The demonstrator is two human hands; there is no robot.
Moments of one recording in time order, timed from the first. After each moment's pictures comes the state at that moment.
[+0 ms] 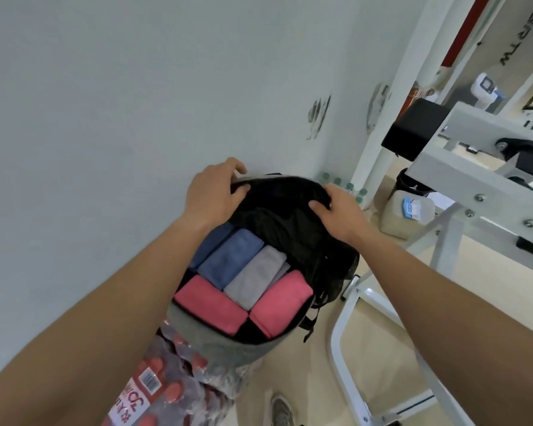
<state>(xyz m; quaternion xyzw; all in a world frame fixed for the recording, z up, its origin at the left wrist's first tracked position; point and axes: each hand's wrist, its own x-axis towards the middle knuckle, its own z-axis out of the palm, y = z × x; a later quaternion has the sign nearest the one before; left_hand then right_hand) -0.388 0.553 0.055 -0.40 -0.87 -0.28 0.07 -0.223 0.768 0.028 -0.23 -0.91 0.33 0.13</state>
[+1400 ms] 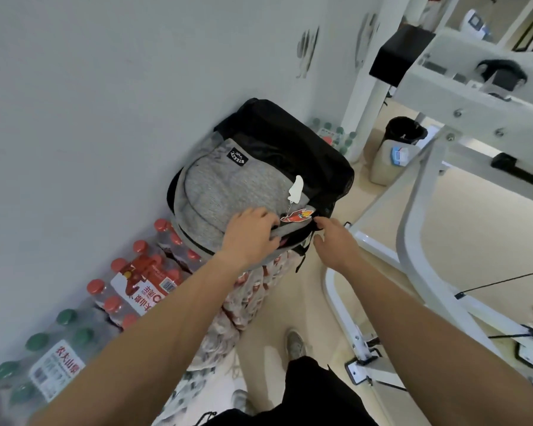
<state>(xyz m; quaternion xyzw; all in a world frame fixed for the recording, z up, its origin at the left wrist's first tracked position) -0.193 0.475 -0.043 -0.48 -0.87 -0.12 -0.06 -0.058 0.635 -0.071 -0.34 -0.89 0.30 -0.01</state>
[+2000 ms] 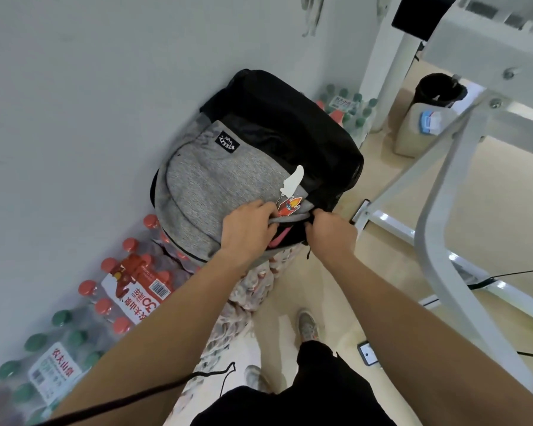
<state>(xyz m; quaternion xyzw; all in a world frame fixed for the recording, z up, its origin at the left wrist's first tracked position) -0.202 0.515 -0.072 -0.40 -0.91 -0.10 -0.05 -0.096 0.658 -0.117 -0.35 -0.92 0.15 -0.03</state>
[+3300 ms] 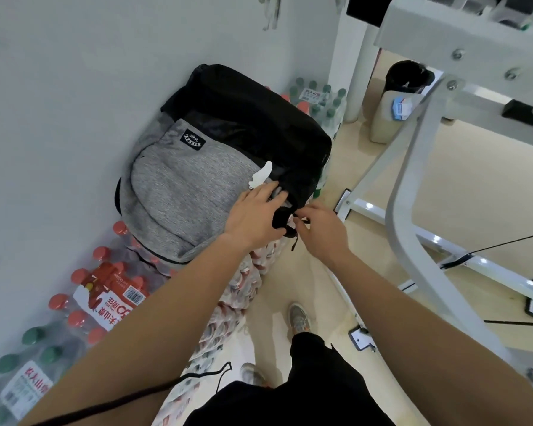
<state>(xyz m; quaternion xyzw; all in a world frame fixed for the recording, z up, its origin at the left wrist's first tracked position) -0.187 0.570 -0.096 -0.54 -0.84 -0.03 -0.08 -0.049 0.680 -0.118 -0.30 -0.90 0.30 0.09</state>
